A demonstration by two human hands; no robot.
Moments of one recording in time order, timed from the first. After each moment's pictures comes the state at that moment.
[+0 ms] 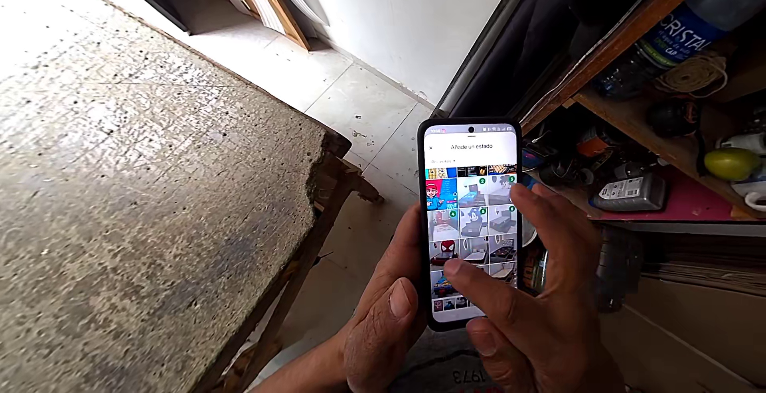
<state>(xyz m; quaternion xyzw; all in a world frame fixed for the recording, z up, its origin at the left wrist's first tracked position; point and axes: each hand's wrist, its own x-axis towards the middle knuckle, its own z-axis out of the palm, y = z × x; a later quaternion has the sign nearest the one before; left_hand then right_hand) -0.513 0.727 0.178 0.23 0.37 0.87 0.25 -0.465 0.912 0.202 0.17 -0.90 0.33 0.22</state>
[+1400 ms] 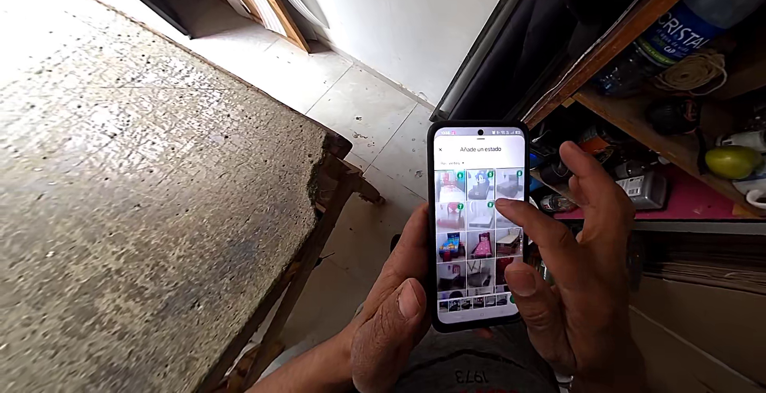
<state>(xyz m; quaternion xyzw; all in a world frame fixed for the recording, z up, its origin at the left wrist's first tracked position) -0.513 0.728 0.177 0.22 0.33 0.87 0.29 -0.481 0.930 0.210 0.10 -0.92 0.30 0.24</state>
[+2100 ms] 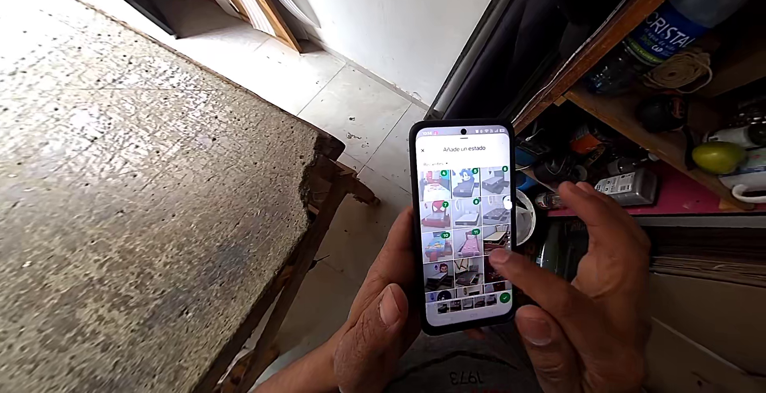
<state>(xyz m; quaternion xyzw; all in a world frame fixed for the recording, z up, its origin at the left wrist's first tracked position) -0.511 0.725 0.178 0.21 0.31 0.88 0.29 -0.455 0.930 0.207 0.10 -0.90 0.33 0.26</state>
